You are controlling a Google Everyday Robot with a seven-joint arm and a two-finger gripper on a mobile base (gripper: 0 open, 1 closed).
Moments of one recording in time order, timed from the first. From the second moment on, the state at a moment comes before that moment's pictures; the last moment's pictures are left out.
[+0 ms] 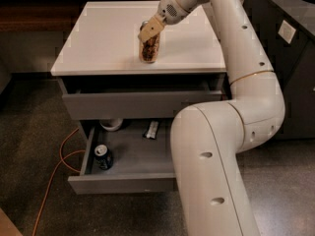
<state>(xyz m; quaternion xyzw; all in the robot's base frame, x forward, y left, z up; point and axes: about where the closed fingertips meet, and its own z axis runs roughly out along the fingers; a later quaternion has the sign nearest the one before) 0.789 -0.001 0.926 -0.51 0.77 0.21 0.33</state>
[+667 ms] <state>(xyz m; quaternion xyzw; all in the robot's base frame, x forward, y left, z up) 0.794 0.006 0.920 -0.51 0.77 0.21 0.33</state>
